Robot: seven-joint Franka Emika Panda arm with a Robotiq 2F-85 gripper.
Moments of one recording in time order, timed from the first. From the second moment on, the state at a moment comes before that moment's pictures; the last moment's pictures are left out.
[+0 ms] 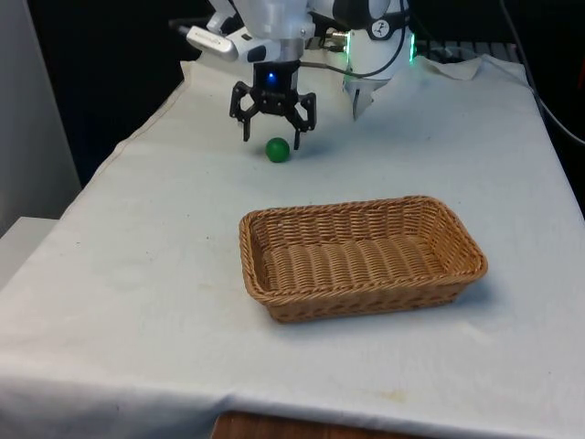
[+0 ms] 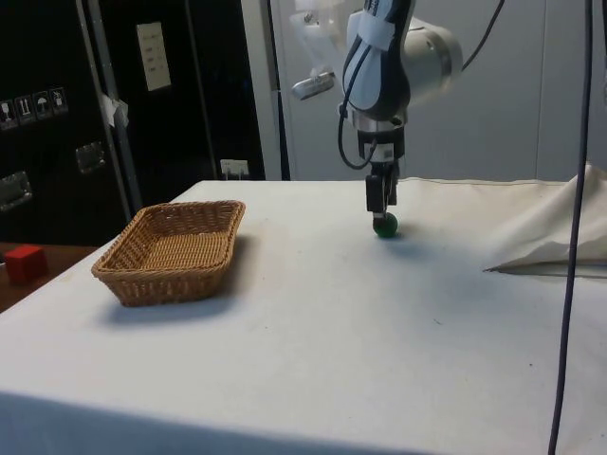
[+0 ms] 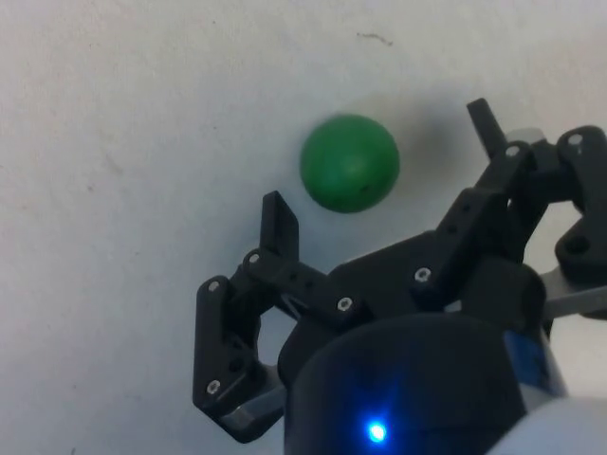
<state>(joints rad) 0.40 0.33 -0.67 -2.57 0.34 2.86 -0.57</state>
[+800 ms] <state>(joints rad) 0.40 0.34 -0.66 -2.56 0.35 2.85 -0.57</state>
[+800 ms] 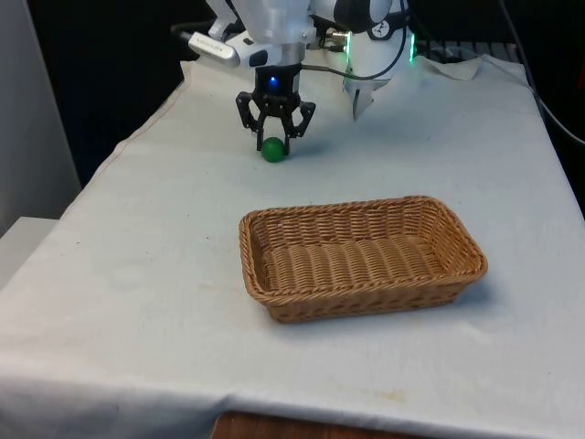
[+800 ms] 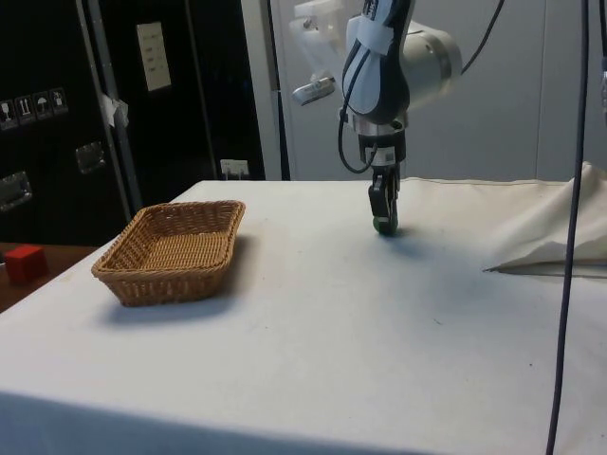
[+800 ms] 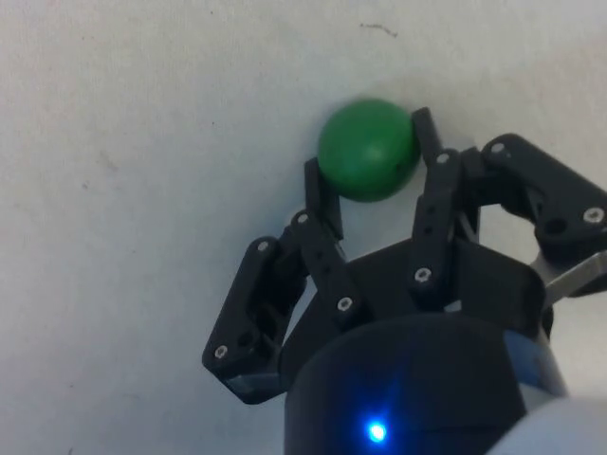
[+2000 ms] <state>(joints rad) 0.41 0.16 -0.67 -2.44 0.18 2.61 -0.49</state>
